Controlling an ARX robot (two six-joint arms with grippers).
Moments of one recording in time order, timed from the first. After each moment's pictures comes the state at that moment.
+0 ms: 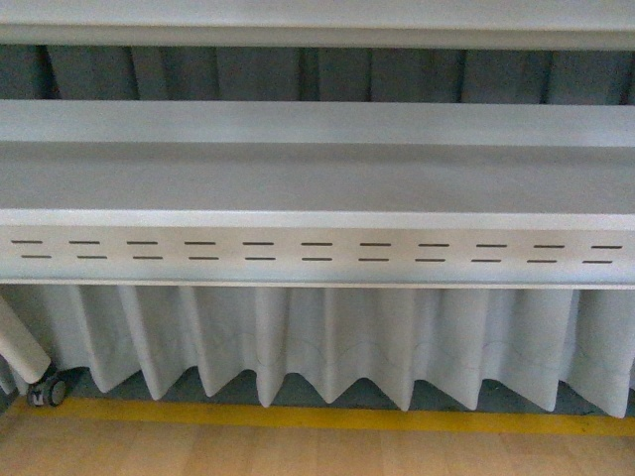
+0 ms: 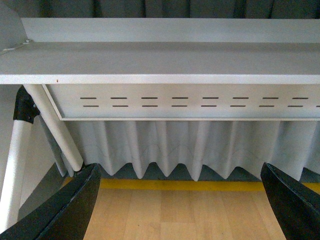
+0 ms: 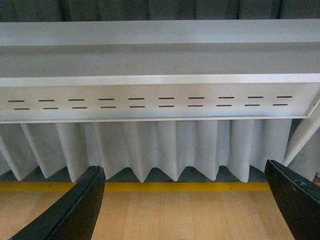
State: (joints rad) left arm 0.00 0.01 0.01 0.00 0.00 0.00; right arm -0.01 0.00 0.01 -0.01 0.00 -0.01
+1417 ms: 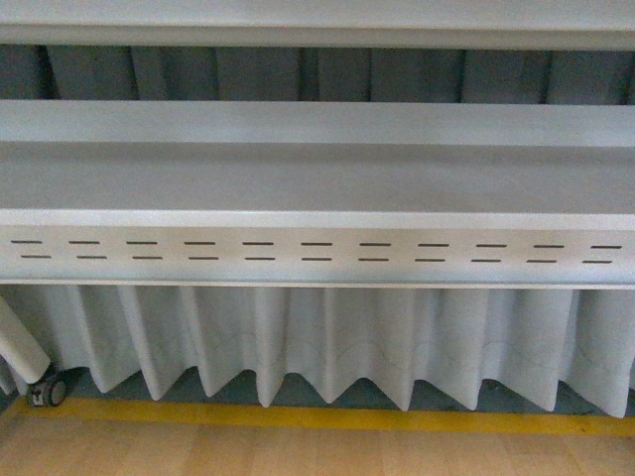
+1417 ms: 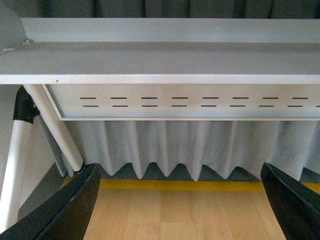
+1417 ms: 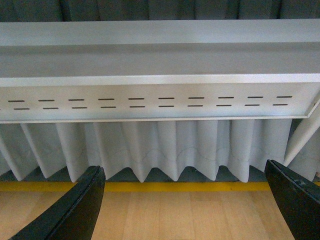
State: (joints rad) left arm 0.00 0.01 0.01 0.00 0.00 0.00; right arm -0.01 0.00 0.01 -0.01 0.00 -0.01
